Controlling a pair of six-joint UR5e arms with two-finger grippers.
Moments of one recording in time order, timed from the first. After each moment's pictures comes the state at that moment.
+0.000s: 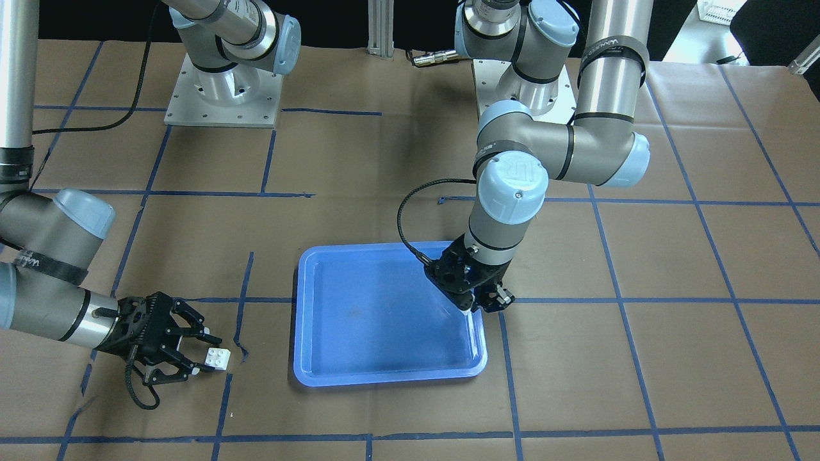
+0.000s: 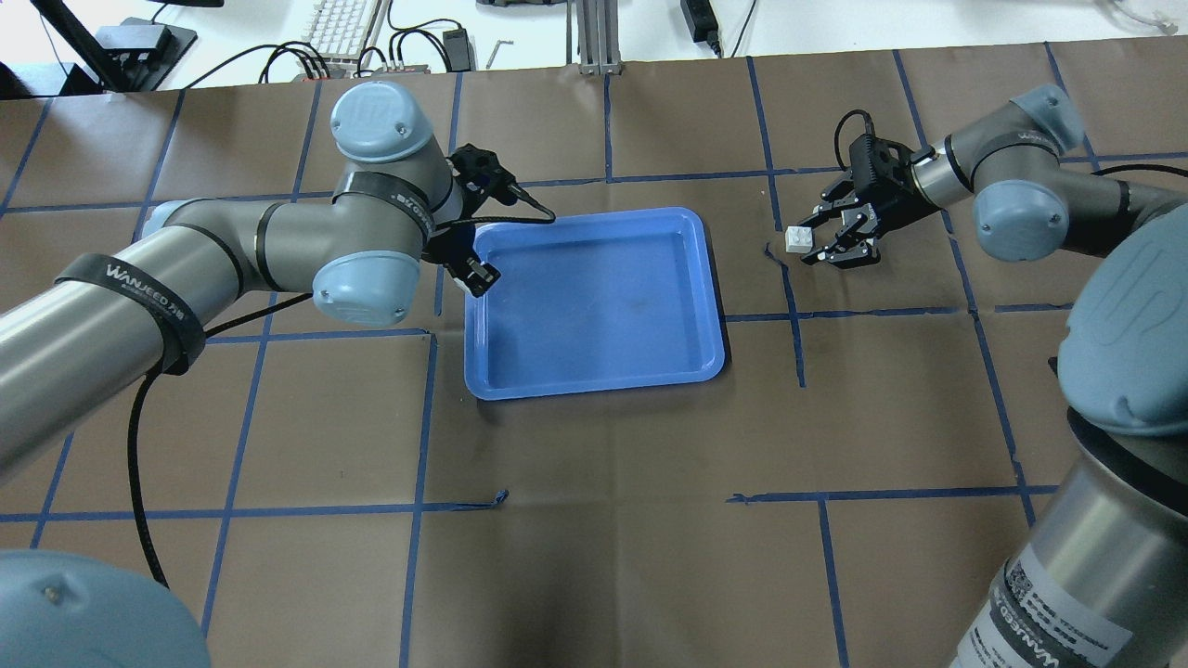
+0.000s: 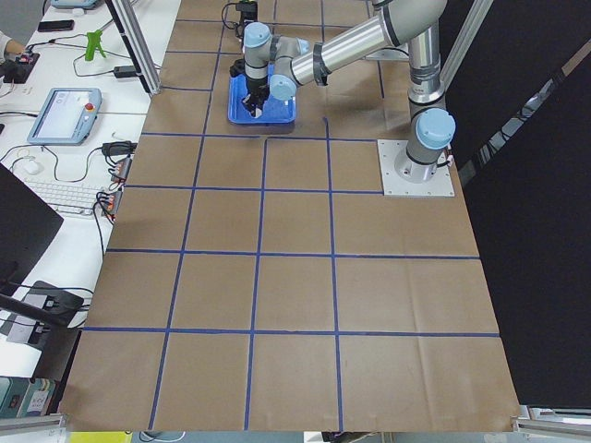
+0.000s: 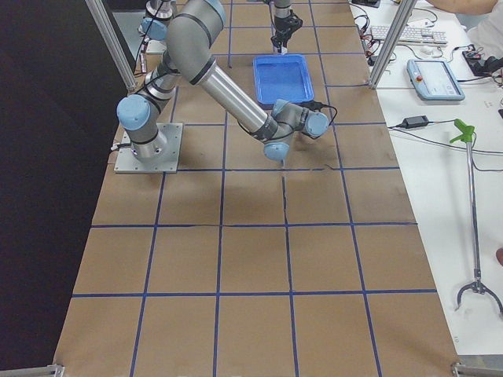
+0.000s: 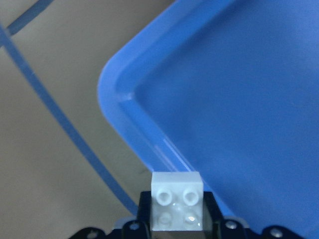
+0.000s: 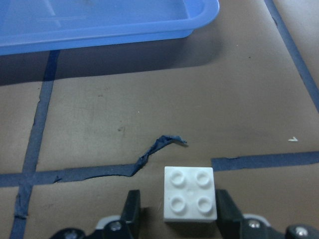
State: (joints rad) left arm -1.74 -1.96 -1.79 -0.88 1.58 0.84; right arm 1.25 -0.94 1.68 -2.13 -0.92 -1.89
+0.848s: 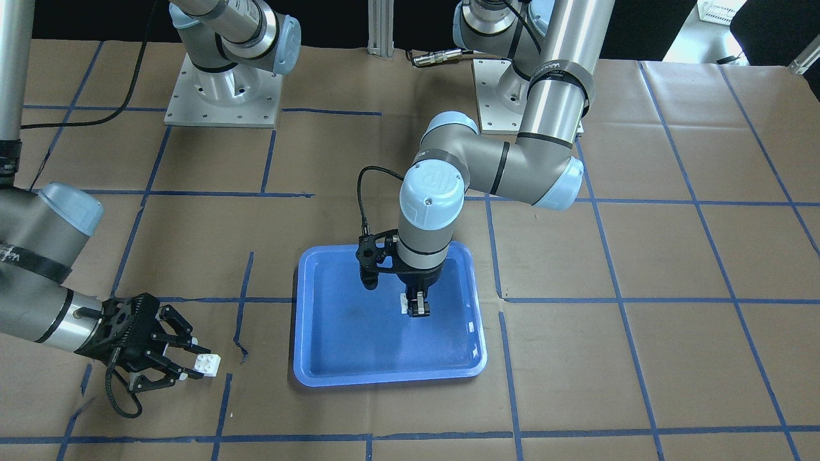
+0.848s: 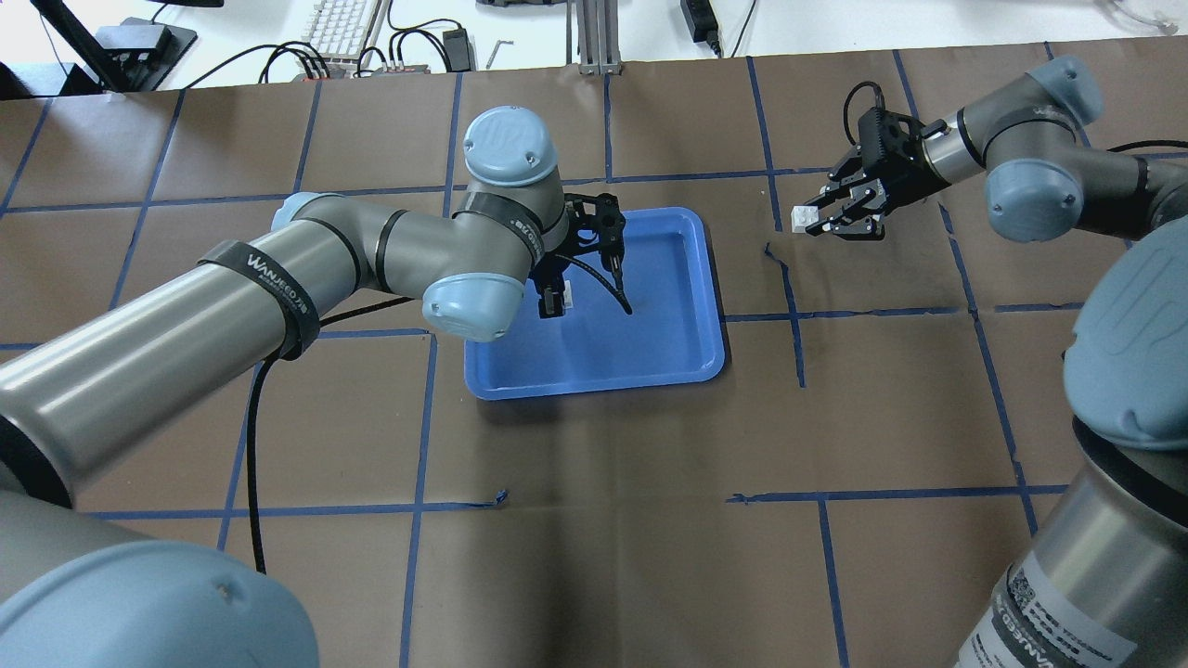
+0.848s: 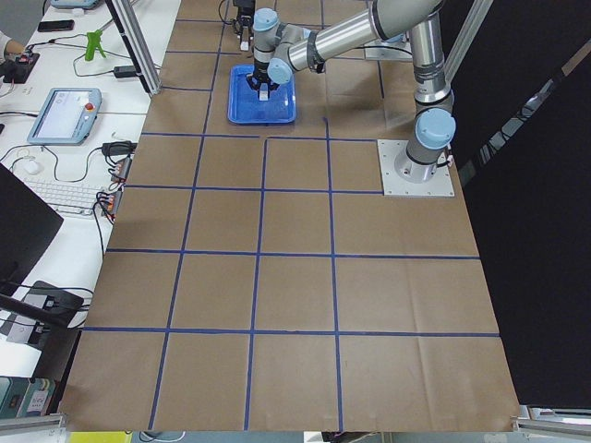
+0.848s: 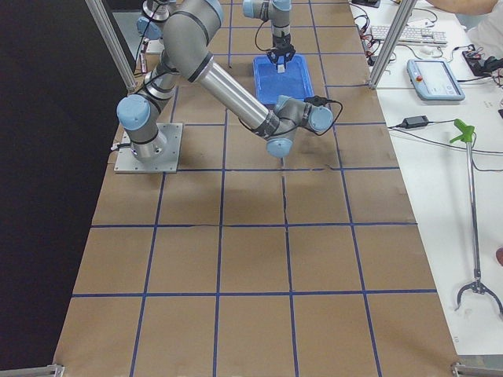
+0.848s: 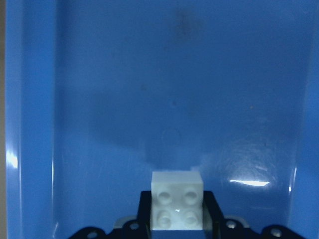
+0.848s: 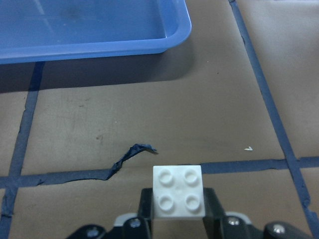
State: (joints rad) left arm -1.87 -2.08 -1.70 -0.86 1.58 1.20; right arm 1.25 -0.98 1.63 -2.12 -0.90 -1.88
